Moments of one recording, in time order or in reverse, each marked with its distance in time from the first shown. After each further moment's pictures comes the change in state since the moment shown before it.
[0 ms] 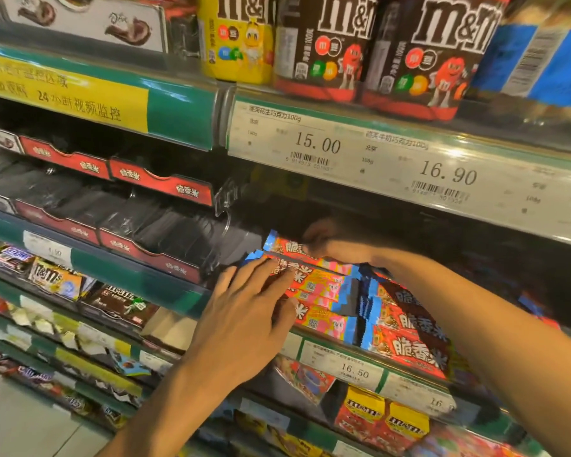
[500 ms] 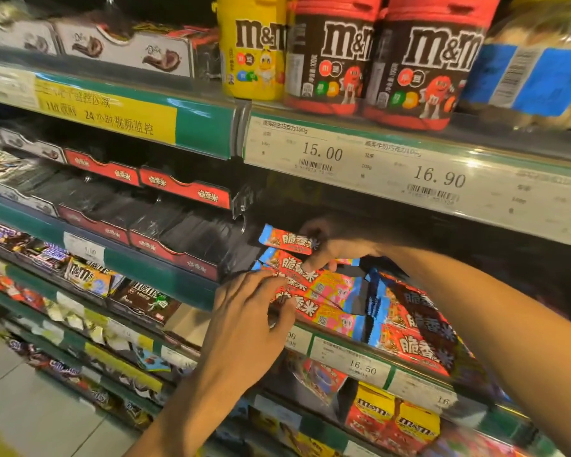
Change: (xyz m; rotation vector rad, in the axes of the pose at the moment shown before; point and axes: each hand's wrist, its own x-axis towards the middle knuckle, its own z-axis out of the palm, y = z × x) left_hand -0.019 0.000 0.002 -0.150 0.174 -0.161; right_hand -0.014 -0.012 -0.003 0.249 -0.081 -0.009
